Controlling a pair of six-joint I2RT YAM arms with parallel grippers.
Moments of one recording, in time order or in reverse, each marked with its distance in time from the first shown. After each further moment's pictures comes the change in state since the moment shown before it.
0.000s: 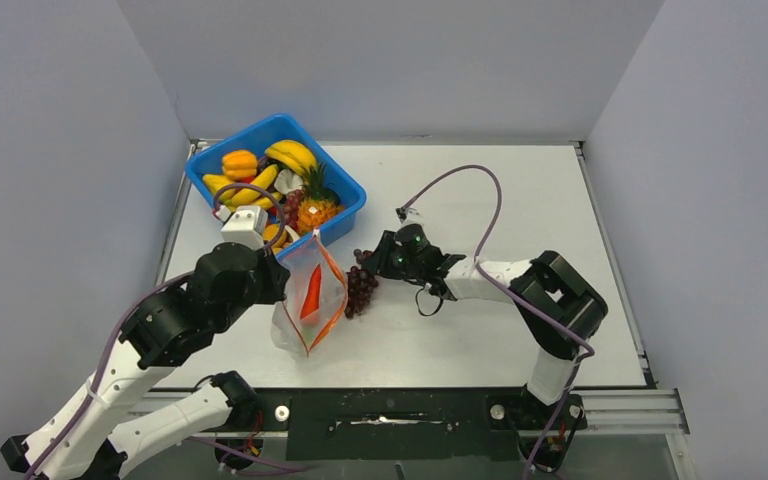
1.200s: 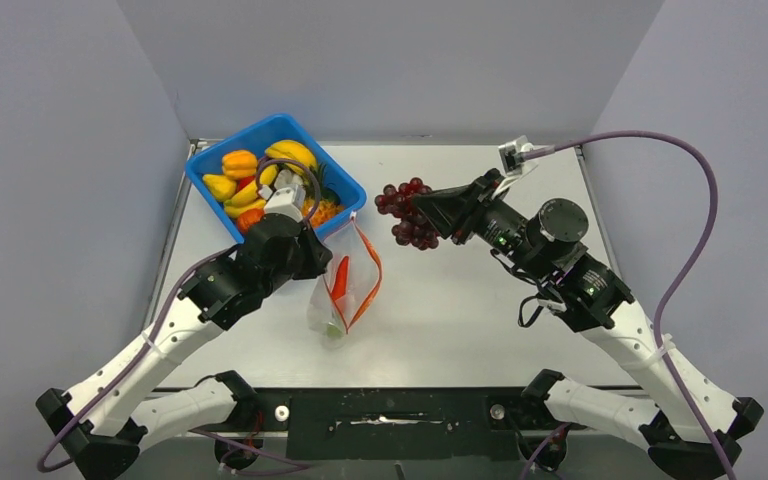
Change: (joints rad) left arm 0.032 0.215 -0.039 0.277 0.126 -0.111; right arm -0.003 -0.837 0.277 -0.433 -0.060 -0.381
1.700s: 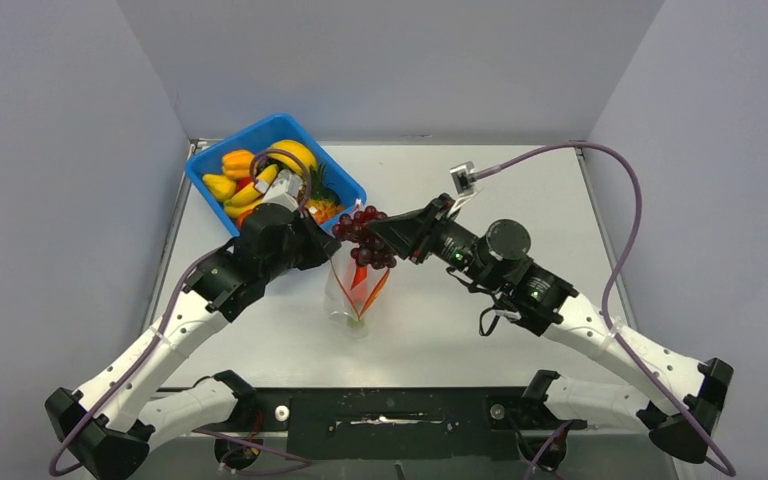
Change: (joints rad) left arm 0.109 0.046 -0.030 0.154 0.177 -0.088; right arm 0.129 0.065 -0.189 0.303 -0.002 0.215
